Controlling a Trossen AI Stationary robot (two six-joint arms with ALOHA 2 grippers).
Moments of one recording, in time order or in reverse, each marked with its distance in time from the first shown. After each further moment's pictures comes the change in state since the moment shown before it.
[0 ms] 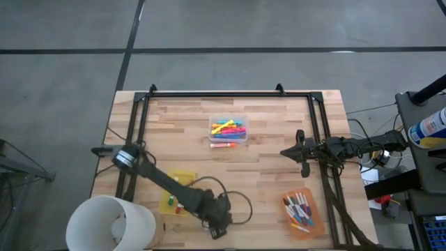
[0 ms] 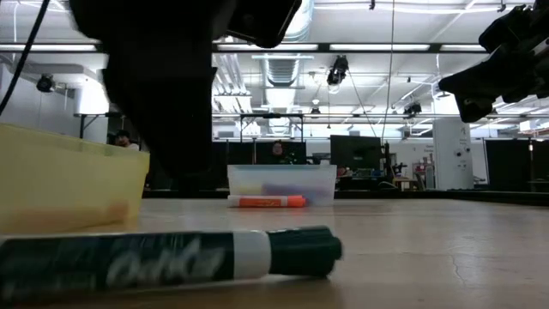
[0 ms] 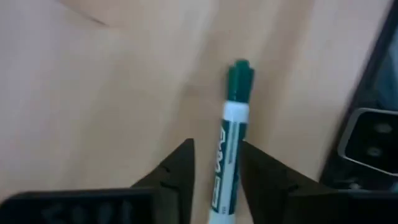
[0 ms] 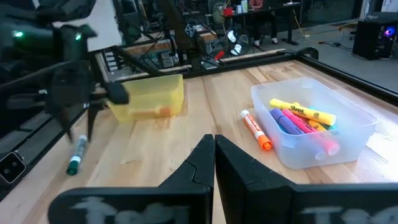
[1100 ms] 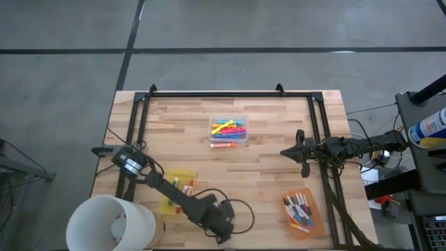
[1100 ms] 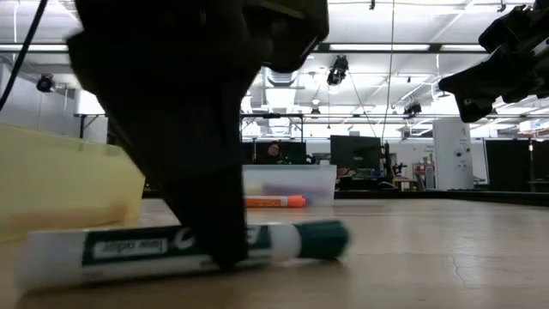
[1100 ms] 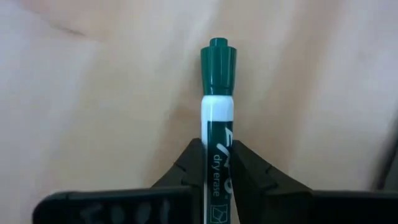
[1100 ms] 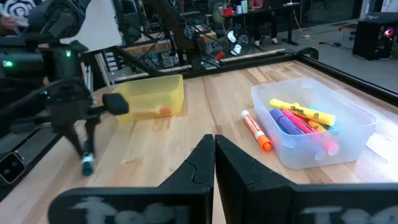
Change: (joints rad) left arm -0.035 0.152 0.083 0.016 -0.127 -0.042; right arm 0.000 0.000 0.000 0.000 0.000 0.000
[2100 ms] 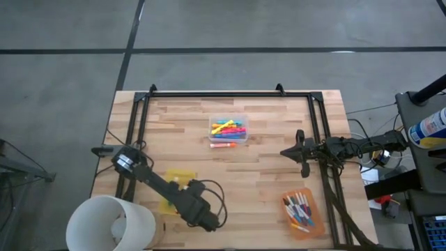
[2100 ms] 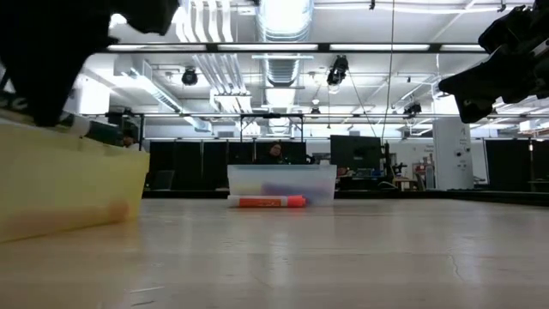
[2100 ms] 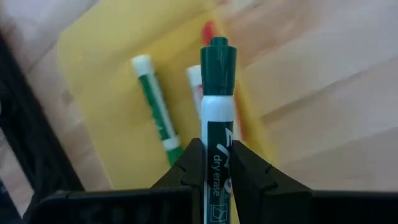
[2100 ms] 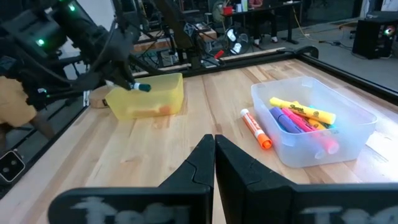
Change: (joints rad) left arm -0.017 -0.102 0.143 -0.904 0.040 -0.637; right arm 0.000 0.005 0.000 -0.001 0.000 0.000
